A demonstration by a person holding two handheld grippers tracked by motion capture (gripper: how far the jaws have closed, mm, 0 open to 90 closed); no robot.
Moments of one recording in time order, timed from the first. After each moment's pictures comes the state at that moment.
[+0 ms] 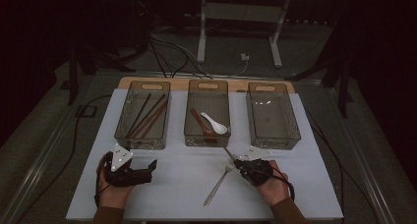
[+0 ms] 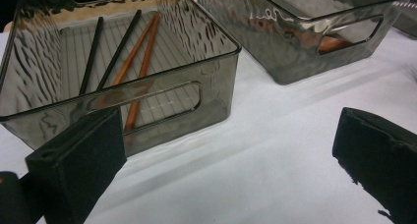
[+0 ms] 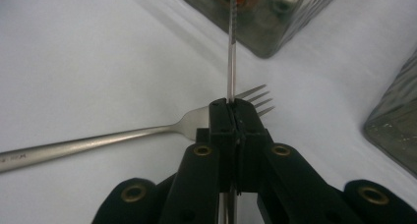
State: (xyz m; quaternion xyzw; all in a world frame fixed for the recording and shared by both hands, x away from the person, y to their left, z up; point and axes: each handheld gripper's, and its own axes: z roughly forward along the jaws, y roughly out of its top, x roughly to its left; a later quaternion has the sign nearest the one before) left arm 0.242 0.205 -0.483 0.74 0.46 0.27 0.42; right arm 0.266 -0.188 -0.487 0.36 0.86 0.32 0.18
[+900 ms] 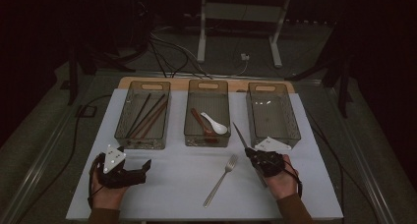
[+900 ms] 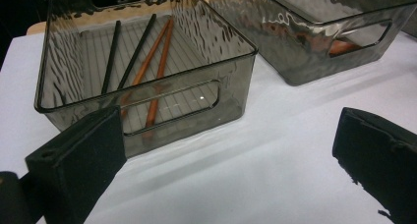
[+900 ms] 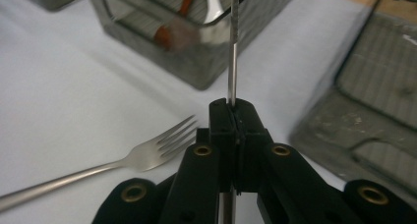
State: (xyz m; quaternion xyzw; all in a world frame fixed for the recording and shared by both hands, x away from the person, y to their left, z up) left arm 0.236 0.218 -0.479 0.73 0.47 0.28 0.42; right arm 0.279 -0.218 -0.469 0.41 0.80 0.37 0.23
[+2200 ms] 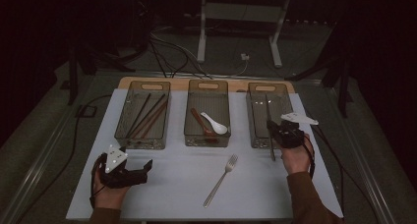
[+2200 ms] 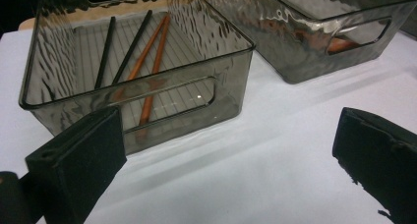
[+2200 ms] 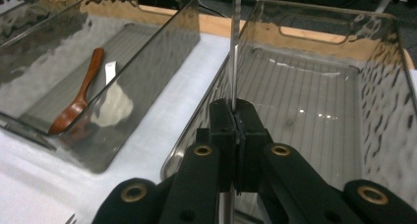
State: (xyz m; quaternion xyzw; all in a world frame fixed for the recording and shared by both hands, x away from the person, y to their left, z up) left arm 0.238 0.214 -0.484 0.73 0.47 0.27 0.42; right arm 0.339 -0.271 -0.438 0.51 0.72 0.40 0.26
